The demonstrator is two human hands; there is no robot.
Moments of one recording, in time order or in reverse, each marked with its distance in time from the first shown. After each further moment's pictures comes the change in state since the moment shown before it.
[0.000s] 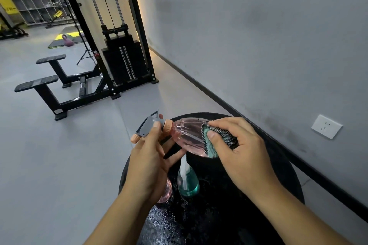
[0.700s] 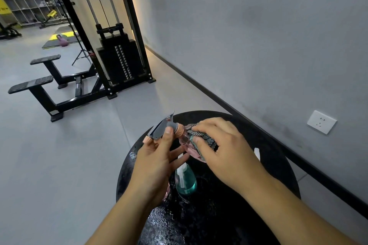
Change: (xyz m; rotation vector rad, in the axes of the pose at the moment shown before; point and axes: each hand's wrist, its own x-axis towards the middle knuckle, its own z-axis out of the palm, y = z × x) left_hand -0.008 -0.012 0.006 0.118 -0.018 -0.049; right_hand 0.004 0.002 0.006 -0.296 -0.235 -0.116
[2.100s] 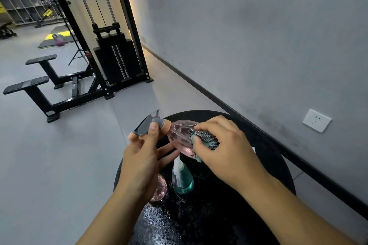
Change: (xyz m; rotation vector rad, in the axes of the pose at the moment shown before) left_hand -0.001 0.012 0.000 -0.067 0.099 0.020; right_hand -0.002 0.001 -0.005 0.010 0.033 0.066
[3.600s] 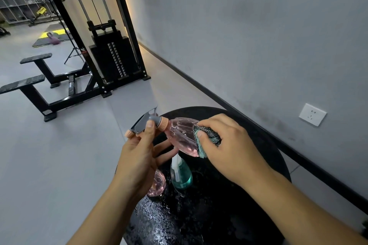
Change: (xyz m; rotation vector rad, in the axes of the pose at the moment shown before) left_hand 0.003 -0.001 -0.013 0.012 -0.097 -0.032; right_hand -0.008 0.004 -0.008 0.004 -0.012 0.029
